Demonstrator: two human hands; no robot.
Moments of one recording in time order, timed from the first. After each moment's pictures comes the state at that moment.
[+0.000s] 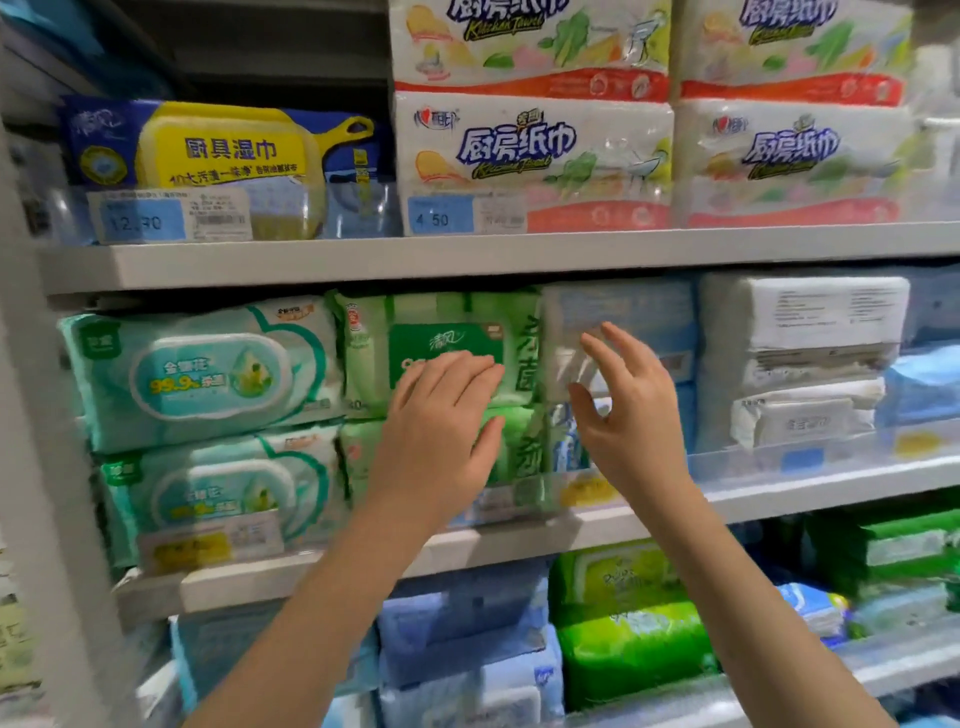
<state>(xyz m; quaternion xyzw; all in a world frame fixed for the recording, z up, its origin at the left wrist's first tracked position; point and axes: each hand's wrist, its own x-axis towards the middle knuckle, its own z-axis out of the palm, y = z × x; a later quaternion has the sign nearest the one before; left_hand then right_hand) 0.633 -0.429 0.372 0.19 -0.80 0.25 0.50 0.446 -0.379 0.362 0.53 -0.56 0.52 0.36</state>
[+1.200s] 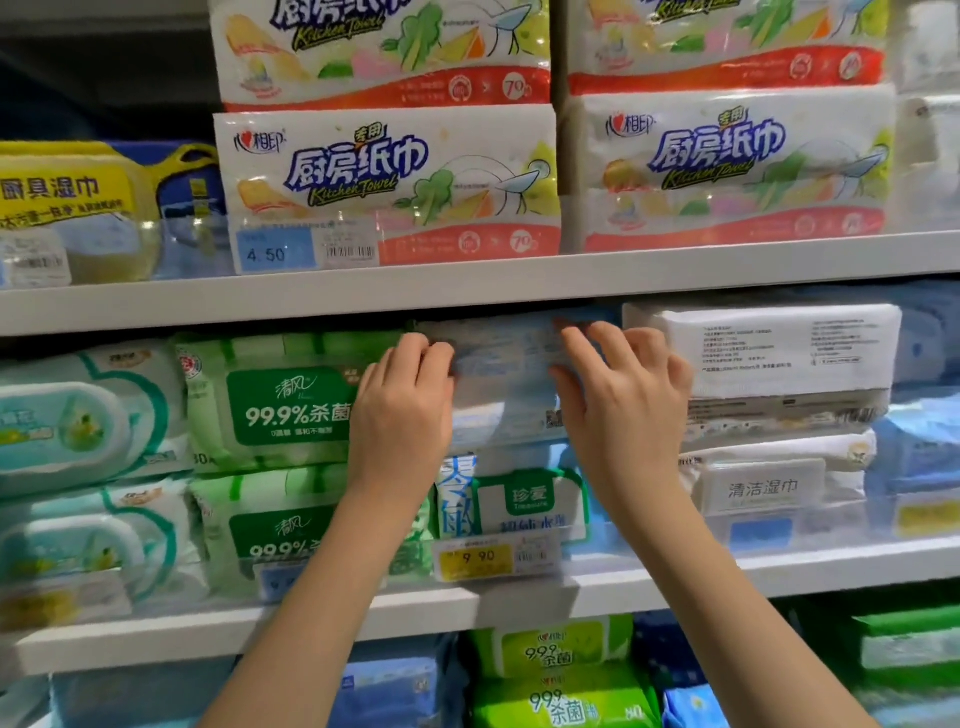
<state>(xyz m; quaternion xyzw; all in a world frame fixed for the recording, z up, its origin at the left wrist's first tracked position) 0.514 -0.432 0.408 0.27 -0.69 0.34 0.57 0.344 -0.381 0.400 0.46 -0.54 0.46 0.54</state>
